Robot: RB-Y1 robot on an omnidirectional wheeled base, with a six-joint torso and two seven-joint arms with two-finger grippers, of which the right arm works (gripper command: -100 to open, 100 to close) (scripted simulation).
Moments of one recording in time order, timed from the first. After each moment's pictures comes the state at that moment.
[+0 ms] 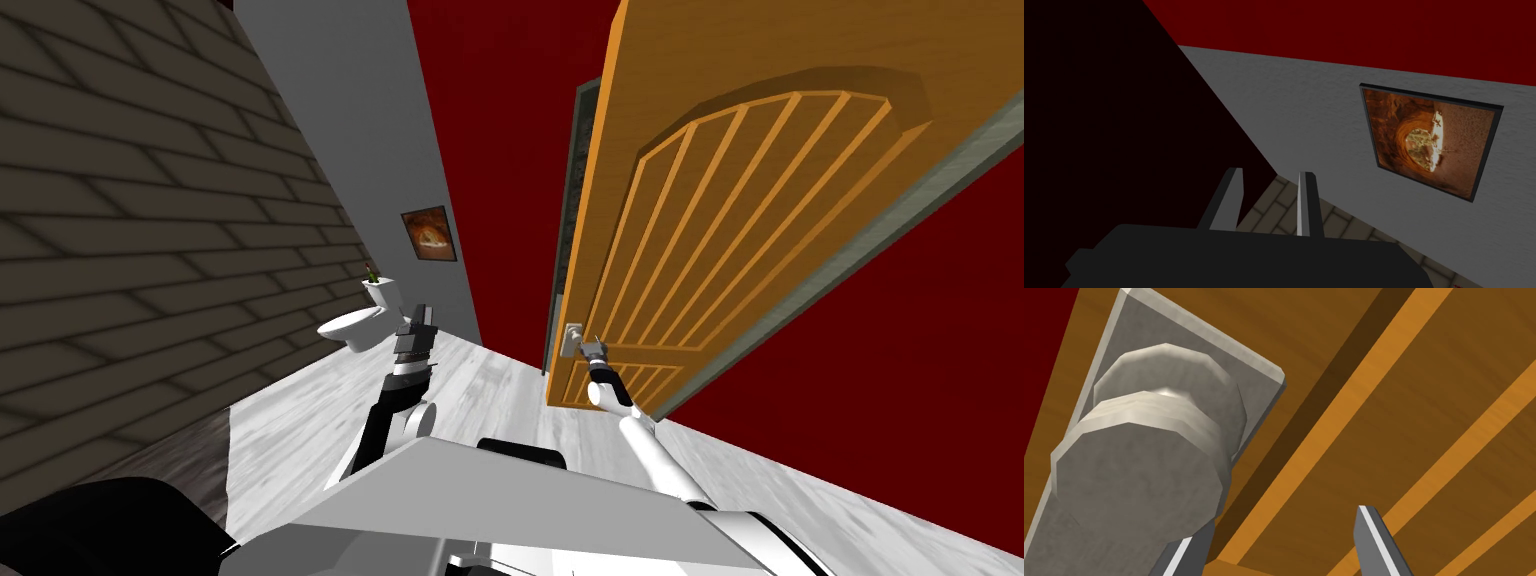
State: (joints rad) arm -0.27 -0.28 0.09 -0.87 -0.58 -0.49 -0.77
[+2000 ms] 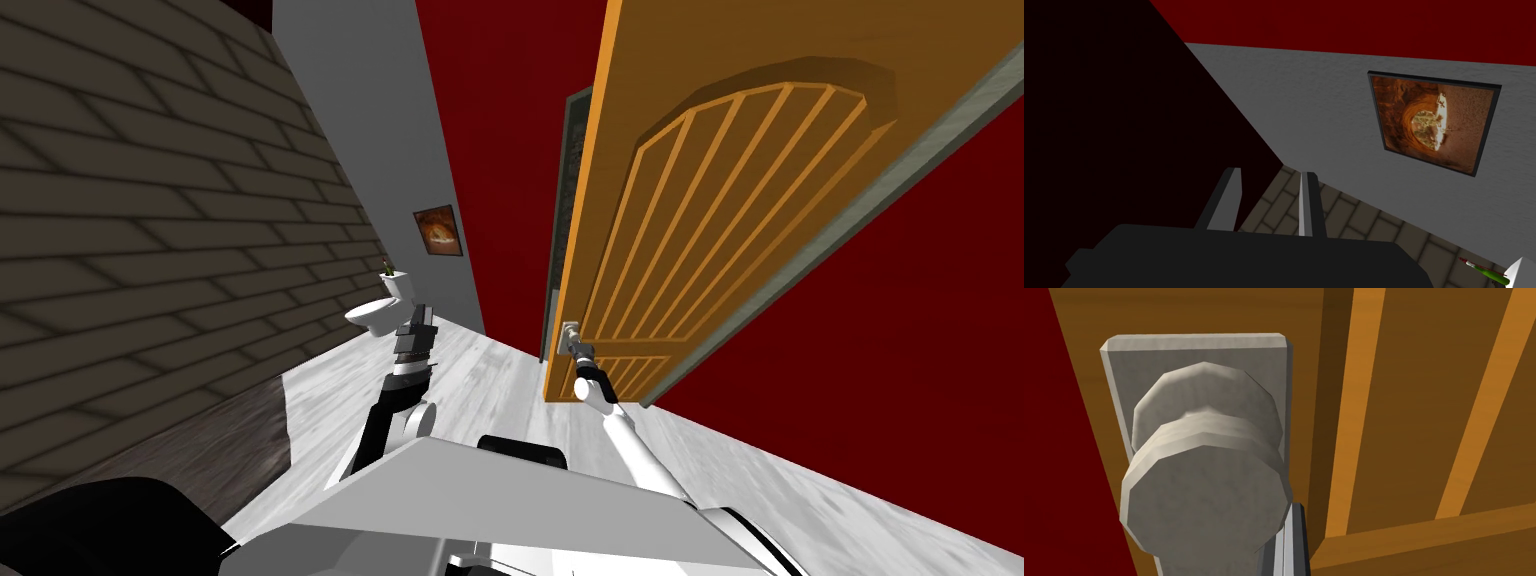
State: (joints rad) arm -0.26 -0.20 0.15 -0.94 -0.79 -0.44 -1.07
